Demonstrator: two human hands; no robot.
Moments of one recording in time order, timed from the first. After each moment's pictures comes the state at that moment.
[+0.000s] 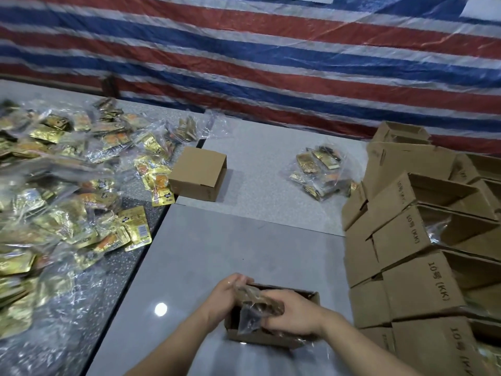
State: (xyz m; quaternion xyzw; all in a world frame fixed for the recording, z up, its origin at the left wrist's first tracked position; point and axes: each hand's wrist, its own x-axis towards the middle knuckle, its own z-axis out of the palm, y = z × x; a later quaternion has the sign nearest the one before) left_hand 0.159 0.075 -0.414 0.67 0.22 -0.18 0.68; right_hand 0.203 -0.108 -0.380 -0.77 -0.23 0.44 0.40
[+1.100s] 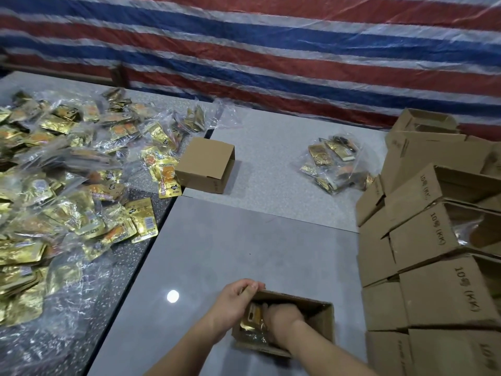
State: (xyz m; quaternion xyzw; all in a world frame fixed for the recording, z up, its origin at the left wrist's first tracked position) left_hand 0.149 0.066 -0.436 0.65 0.22 -0.15 0.71; right_hand 0.194 -0.068 -0.463 -0.82 -0.33 0.41 -0.22
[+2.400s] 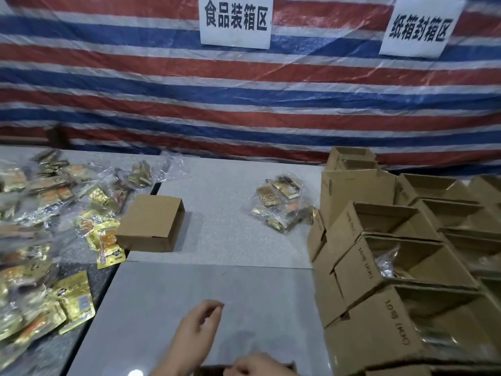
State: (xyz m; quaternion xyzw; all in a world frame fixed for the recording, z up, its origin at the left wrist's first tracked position) left_hand 0.218 0.053 -0.379 0.81 0.13 -0.03 0.57; right_hand 0.218 -0.138 -0.407 -0.82 -0.04 0.43 0.36
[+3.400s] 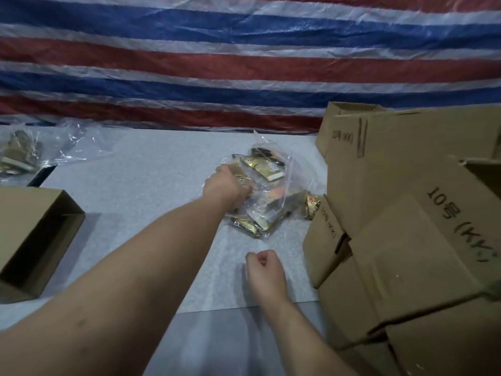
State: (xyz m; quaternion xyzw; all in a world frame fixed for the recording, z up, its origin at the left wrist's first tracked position) left_hand 0.693 -0.064 -0.515 0.95 0.12 -0.07 0.28; right_hand 0.514 -0.165 -0.560 -0.79 0.24 0.07 0.55
